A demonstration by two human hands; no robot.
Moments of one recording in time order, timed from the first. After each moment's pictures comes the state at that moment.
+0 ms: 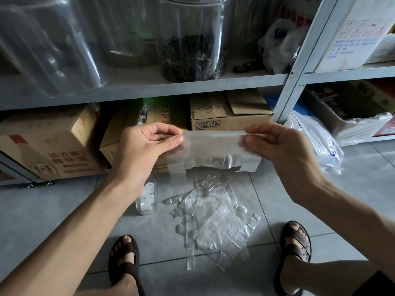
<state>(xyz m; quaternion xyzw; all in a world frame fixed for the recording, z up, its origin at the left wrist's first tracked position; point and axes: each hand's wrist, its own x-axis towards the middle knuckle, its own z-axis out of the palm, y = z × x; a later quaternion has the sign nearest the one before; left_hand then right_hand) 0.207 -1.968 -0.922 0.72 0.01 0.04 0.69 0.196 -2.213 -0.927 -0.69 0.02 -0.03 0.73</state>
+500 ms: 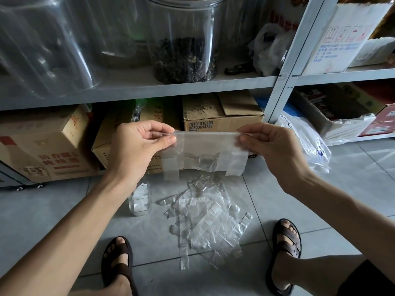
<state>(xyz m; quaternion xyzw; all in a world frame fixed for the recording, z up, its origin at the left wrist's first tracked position) 0.213 -1.968 -0.924 0.78 -0.02 0.08 0.61 0.204 -2.226 -0.930 -0.75 0.03 -0.05 0.66</state>
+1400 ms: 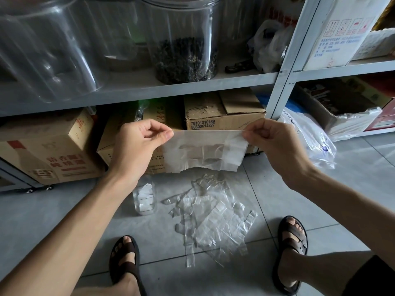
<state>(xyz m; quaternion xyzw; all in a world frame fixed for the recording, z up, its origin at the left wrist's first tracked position) 0.218 -1.962 -0.928 0.83 -0.03 0.11 0.55 0.209 -2.235 -0.938 -0.79 -0.01 -0.08 0.60</state>
